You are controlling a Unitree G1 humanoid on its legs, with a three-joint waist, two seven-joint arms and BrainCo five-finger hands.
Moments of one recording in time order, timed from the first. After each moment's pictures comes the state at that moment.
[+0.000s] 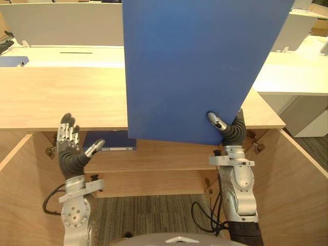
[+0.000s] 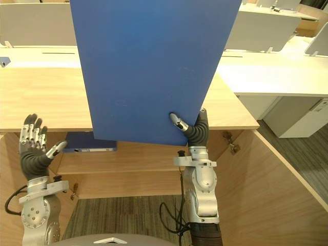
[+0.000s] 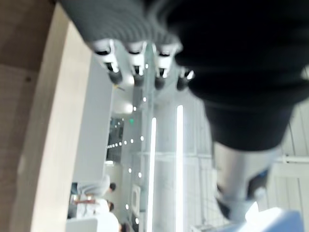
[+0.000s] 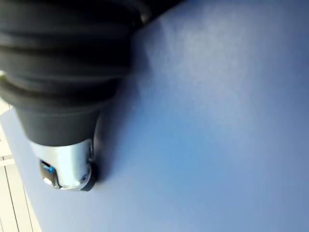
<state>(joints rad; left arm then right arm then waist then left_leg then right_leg) 0.37 -0.03 0.11 -0.41 -0.09 -0.32 0.18 0.02 -0.05 -0.02 -0.35 0.23 -0.28 0.04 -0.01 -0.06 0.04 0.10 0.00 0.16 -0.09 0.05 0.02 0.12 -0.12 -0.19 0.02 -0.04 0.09</state>
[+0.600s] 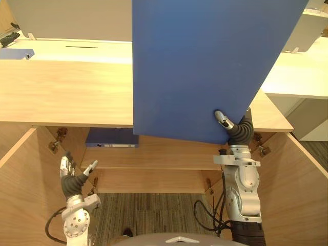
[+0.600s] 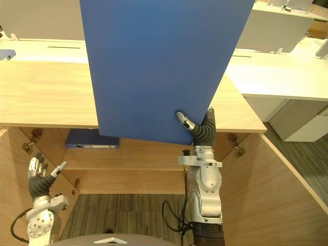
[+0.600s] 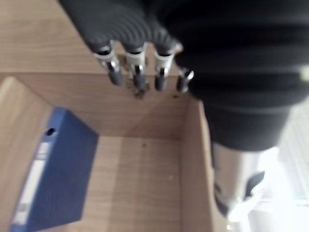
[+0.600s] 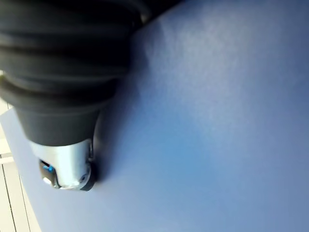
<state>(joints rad) 0.40 -0.08 0.19 -0.02 -0.03 -0.23 0.19 0.02 -0.05 -0.05 -0.35 0.23 -0.28 0.04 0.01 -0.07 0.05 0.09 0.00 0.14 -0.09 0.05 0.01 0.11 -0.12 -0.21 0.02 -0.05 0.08</state>
